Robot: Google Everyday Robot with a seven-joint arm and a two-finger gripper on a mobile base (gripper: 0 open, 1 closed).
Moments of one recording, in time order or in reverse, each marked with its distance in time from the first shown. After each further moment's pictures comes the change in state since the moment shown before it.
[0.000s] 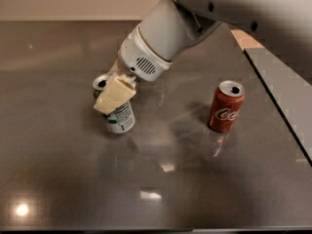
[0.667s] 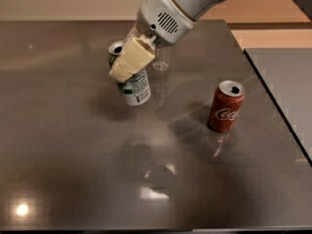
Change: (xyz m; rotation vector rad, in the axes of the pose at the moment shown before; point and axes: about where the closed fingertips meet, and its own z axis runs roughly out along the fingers) arm -0.013 -0.025 -0.067 0.053 0.012 0.020
